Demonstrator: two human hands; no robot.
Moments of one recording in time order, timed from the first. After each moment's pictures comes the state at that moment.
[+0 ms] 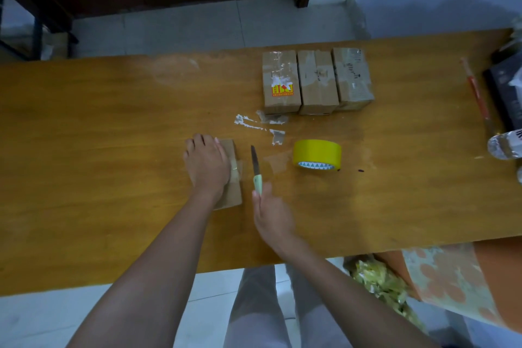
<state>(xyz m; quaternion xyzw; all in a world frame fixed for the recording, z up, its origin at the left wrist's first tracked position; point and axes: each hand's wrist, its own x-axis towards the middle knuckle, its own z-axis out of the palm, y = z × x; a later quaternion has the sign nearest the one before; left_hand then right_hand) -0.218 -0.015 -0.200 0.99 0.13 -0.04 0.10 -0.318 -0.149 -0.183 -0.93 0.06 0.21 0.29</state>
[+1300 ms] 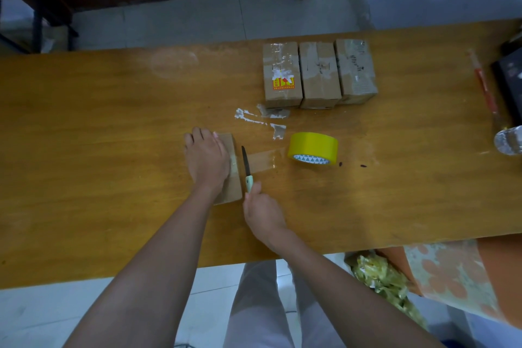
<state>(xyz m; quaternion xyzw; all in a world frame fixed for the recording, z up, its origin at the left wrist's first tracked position) -0.219 -0.013 -0.205 0.98 0.14 0.00 0.12 -0.322 -0.133 -0.208 -0.94 0.02 0.24 0.22</state>
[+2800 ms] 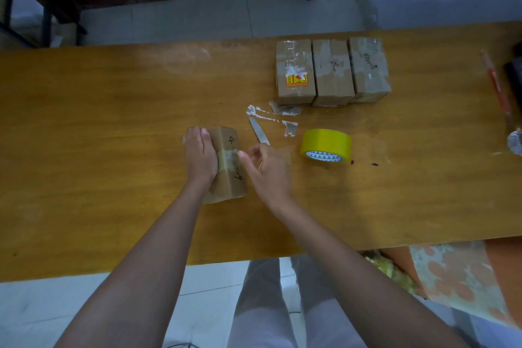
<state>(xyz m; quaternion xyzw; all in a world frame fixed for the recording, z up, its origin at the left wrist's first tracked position) -0.223 0.033 -0.218 0.89 0.17 0.04 0.41 -0.265 -0.120 -0.186 -0.90 0.08 0.07 0.41</state>
